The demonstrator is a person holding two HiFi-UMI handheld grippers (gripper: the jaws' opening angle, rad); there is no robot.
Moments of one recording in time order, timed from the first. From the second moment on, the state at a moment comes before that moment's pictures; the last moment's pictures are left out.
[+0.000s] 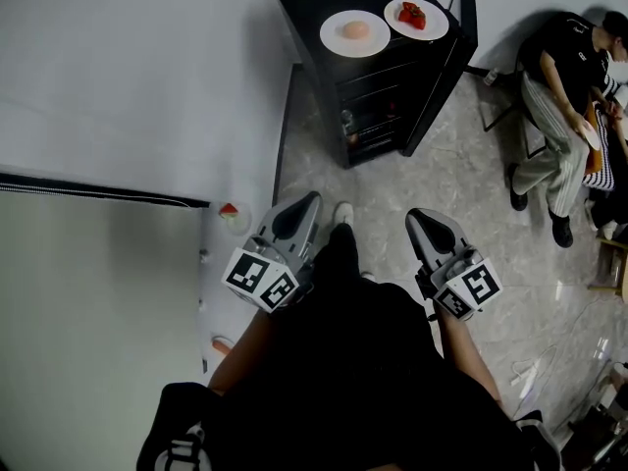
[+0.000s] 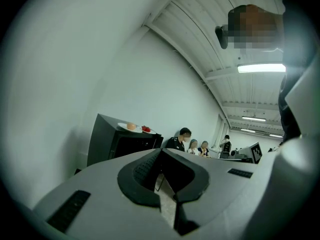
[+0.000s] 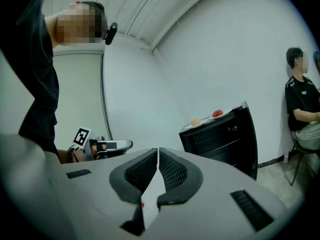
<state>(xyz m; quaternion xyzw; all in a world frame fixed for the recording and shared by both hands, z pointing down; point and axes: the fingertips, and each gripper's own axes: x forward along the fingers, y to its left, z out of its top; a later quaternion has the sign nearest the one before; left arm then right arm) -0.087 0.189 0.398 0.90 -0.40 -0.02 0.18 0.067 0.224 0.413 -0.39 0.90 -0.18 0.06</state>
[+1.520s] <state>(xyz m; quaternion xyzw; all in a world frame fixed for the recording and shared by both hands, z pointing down) -0.120 -0.045 0.405 0.92 -0.34 -0.01 0.20 0.035 -0.053 0.415 -0.40 0.77 -0.40 0.28</state>
